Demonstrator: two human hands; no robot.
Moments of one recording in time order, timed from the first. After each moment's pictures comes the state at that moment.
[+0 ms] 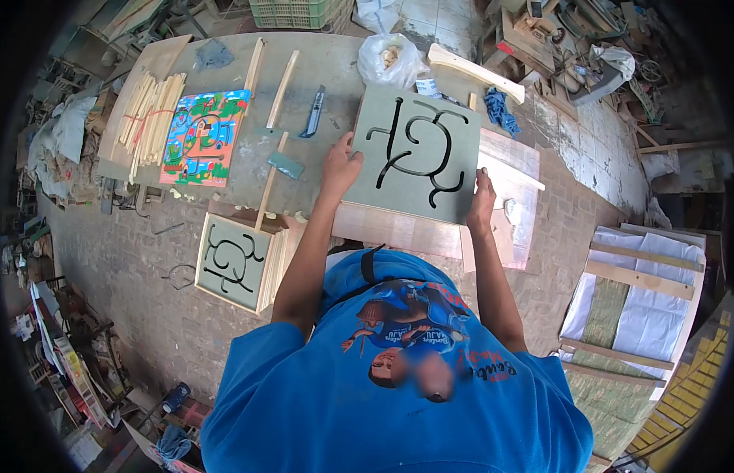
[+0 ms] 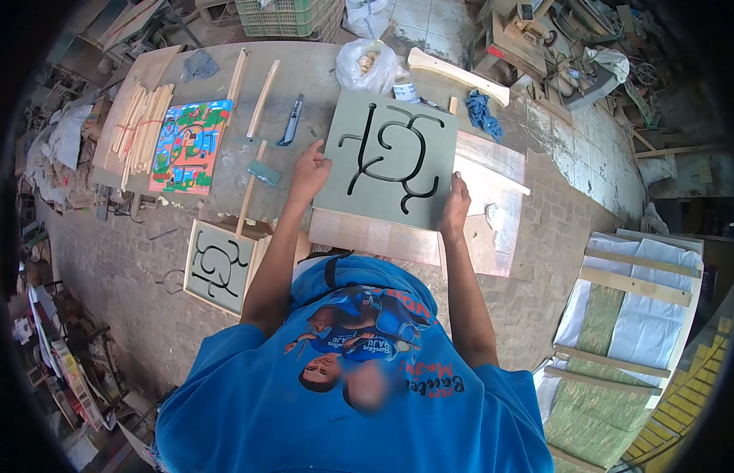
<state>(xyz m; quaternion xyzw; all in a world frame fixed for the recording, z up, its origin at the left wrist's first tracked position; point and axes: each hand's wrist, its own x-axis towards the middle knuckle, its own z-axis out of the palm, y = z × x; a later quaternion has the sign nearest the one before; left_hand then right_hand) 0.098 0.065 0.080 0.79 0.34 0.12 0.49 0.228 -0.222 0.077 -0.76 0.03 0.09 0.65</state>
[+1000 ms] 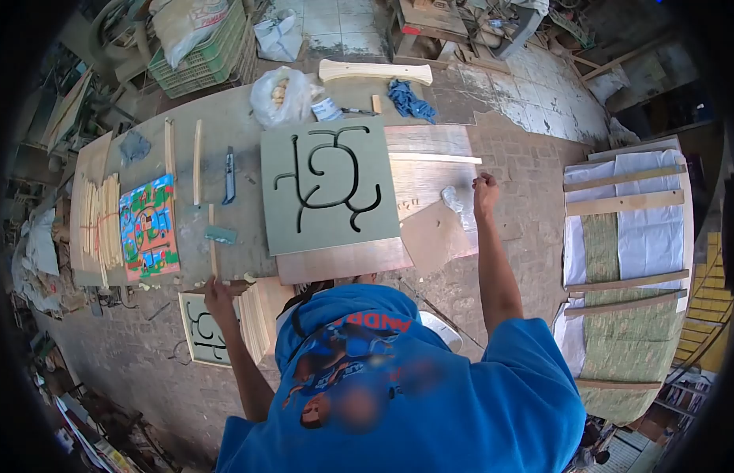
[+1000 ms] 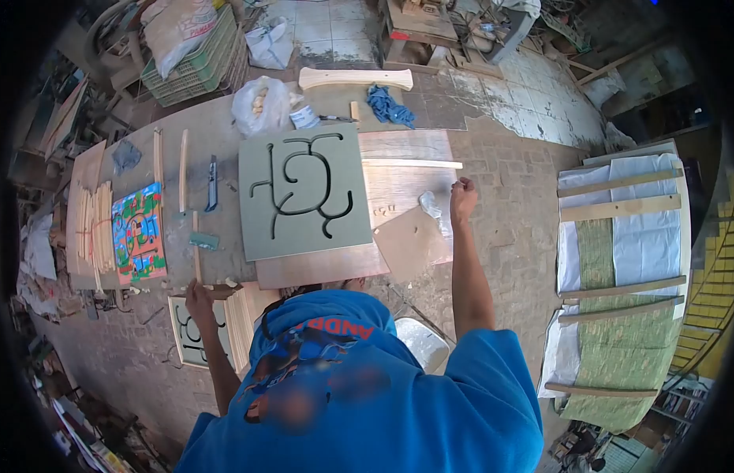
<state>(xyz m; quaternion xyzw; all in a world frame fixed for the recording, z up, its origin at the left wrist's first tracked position) -0.095 0.105 0.045 0.69 0.49 0.21 0.50 0.349 -0.439 0.001 -0.80 0.12 -0.11 0.58</state>
